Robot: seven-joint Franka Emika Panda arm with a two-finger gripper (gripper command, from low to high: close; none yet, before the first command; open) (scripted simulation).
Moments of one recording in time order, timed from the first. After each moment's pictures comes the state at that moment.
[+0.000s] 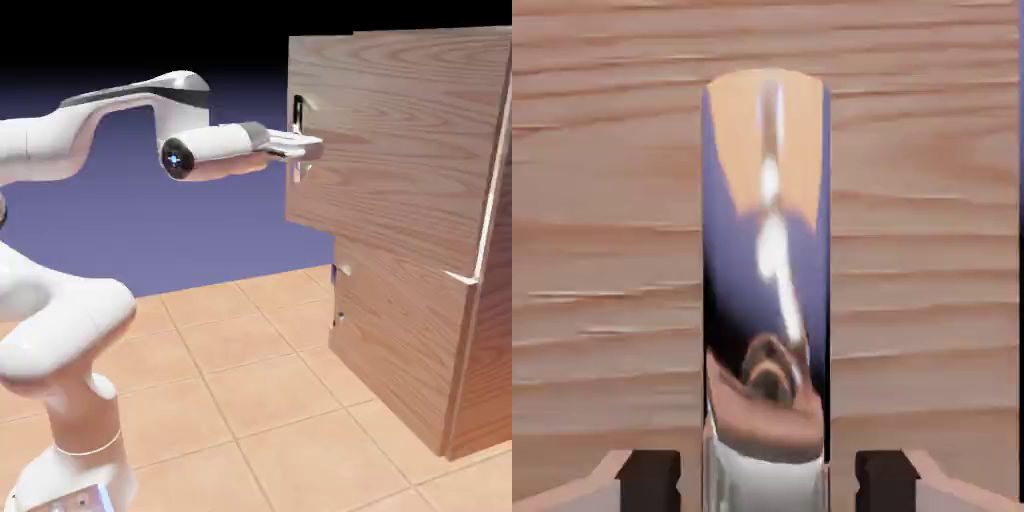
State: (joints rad) arm -0.69 -1.16 0.76 -2.60 2.25 2.42 2.35
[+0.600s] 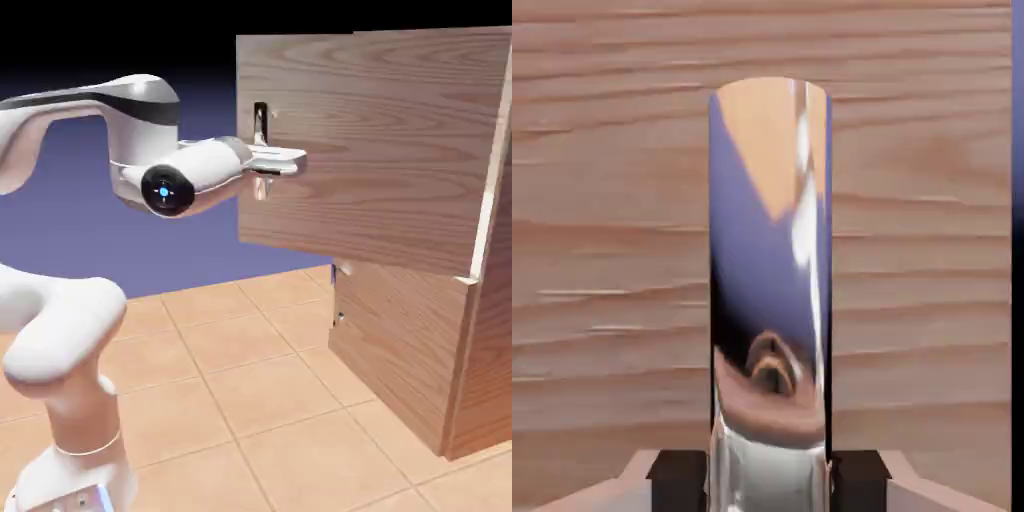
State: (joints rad) arm -0.56 -1.19 0.11 -2.82 1.69 1.83 2.29
